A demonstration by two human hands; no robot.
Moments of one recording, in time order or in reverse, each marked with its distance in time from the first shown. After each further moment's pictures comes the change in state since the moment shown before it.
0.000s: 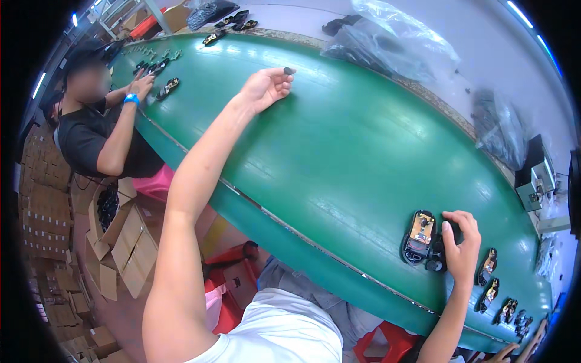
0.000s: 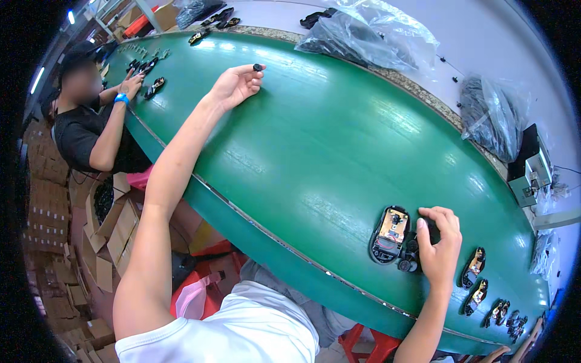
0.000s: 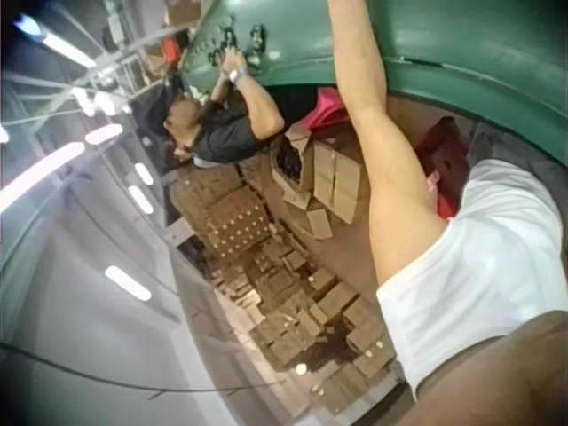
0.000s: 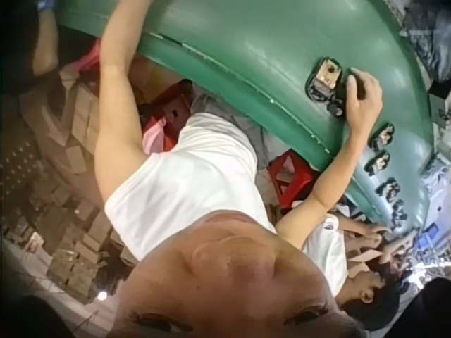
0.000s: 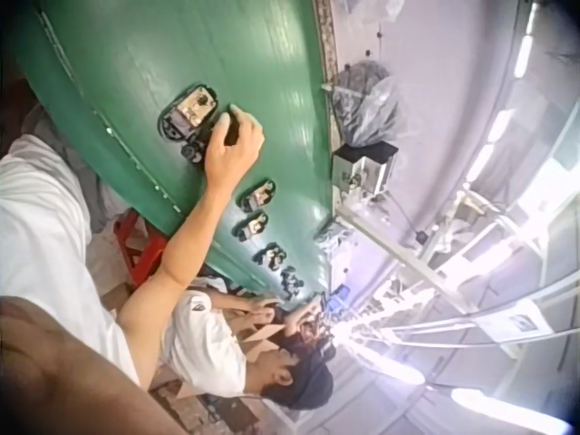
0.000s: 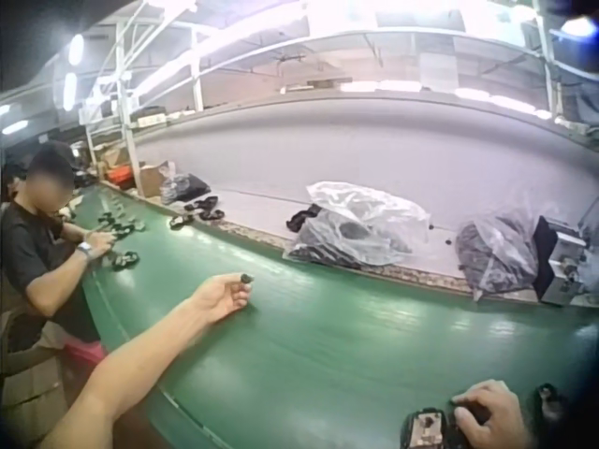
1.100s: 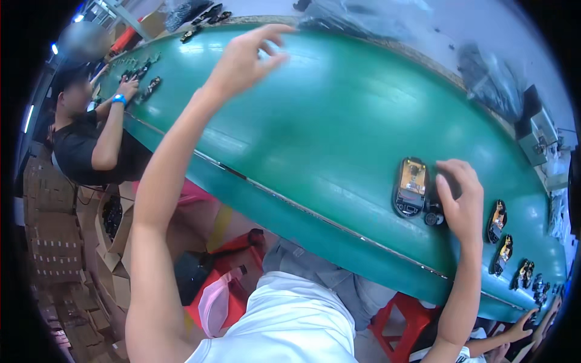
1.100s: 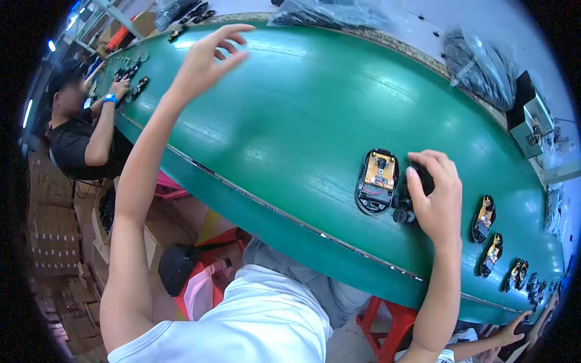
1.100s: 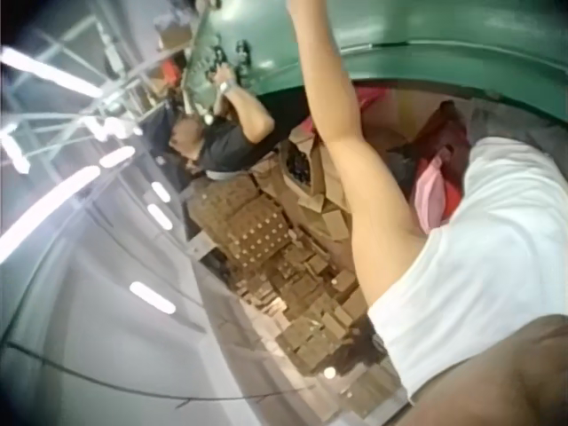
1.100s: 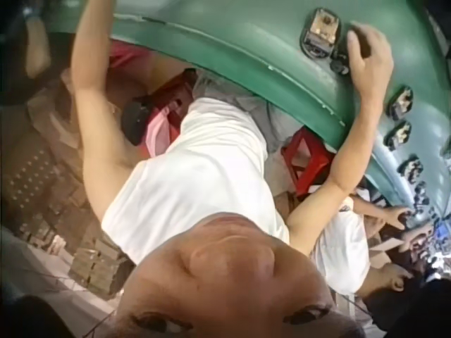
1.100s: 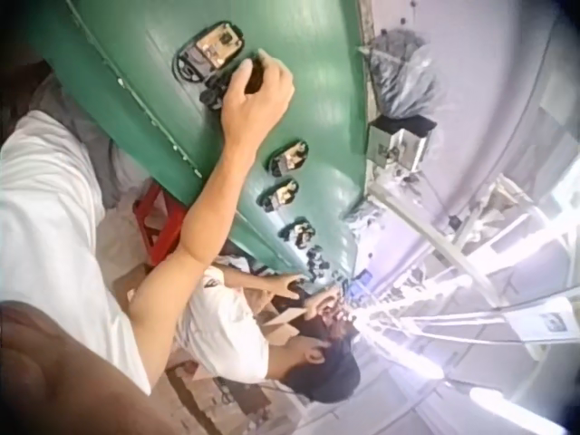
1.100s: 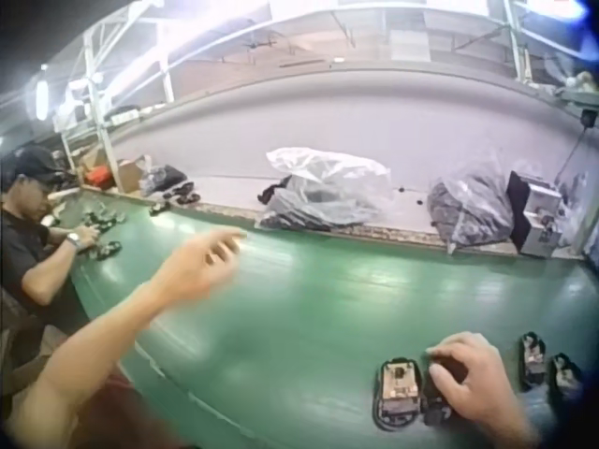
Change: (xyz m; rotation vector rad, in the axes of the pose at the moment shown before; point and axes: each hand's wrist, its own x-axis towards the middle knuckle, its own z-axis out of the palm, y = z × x) left_hand -0.088 0.019 0.111 1.507 -0.086 0.715; right_hand -0.011 -0.004 0.004 -0.013 0.033 -0.115
